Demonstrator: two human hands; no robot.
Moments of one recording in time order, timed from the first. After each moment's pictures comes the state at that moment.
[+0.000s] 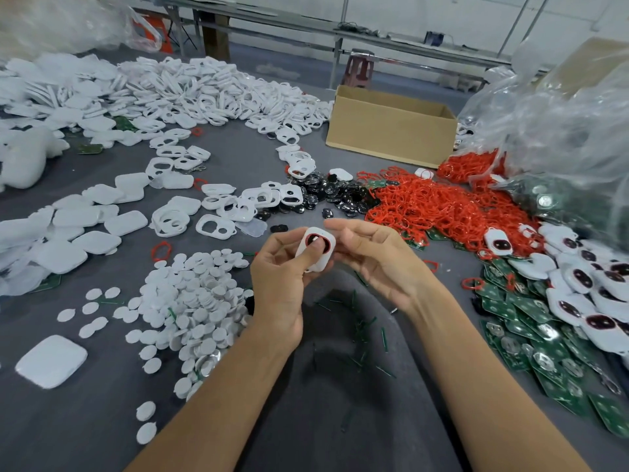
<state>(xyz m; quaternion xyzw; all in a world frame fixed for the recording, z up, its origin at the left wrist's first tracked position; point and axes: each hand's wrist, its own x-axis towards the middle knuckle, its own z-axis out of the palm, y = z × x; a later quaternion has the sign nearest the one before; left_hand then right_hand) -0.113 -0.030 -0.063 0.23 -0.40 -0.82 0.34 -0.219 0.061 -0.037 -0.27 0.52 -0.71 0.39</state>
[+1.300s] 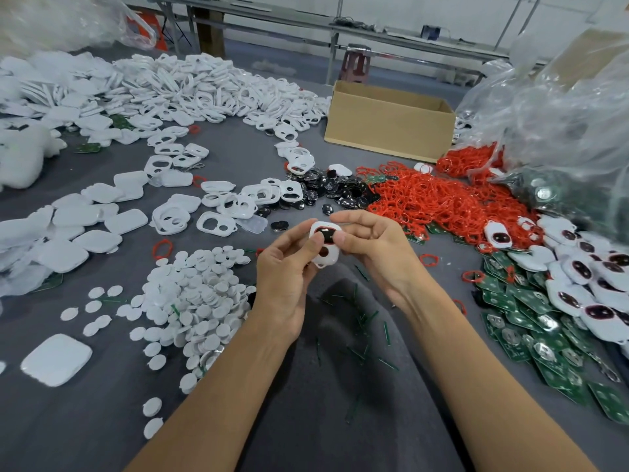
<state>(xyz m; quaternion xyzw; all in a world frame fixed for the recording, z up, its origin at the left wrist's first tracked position) -0.113 -0.033 -0.061 0.19 -0.37 -0.86 0.29 -0.214 0.056 -0.039 -0.27 0.60 -0.70 0.28</state>
